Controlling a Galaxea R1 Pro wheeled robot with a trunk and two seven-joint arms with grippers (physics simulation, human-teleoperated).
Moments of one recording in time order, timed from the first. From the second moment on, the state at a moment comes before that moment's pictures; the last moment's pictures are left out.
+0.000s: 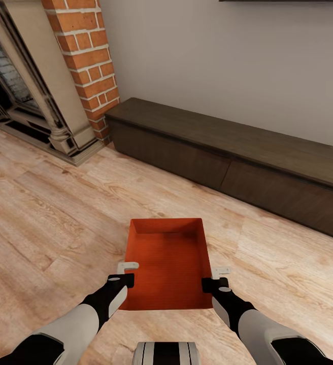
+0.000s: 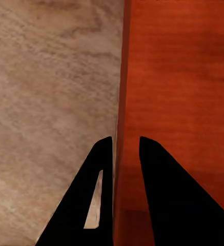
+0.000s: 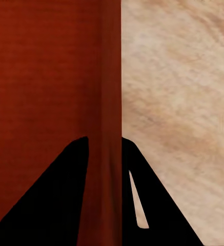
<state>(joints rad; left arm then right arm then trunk) -0.77 -0.10 -0.26 -0.27 0.28 0.15 0.28 -0.77 0.09 0.04 -0.15 0.02 -0.04 -0.16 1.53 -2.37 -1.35</state>
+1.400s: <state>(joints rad) -0.77 -0.10 -0.25 -0.27 0.27 0.15 0.27 -0.77 0.09 0.04 -0.15 0.02 -0.04 -0.16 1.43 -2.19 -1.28</state>
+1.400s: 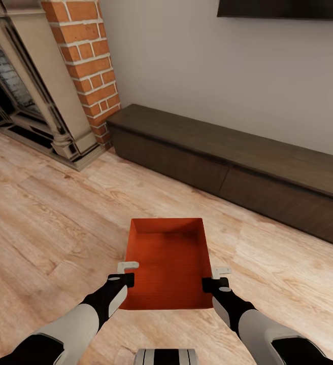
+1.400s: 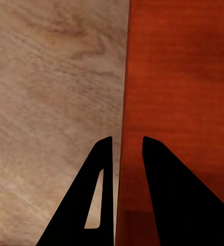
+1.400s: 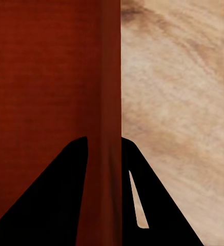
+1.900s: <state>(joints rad) -0.77 -0.10 -0.25 -0.27 0.28 0.15 0.27 -0.77 0.09 0.04 -0.15 0.02 -0.04 -0.16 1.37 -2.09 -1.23</state>
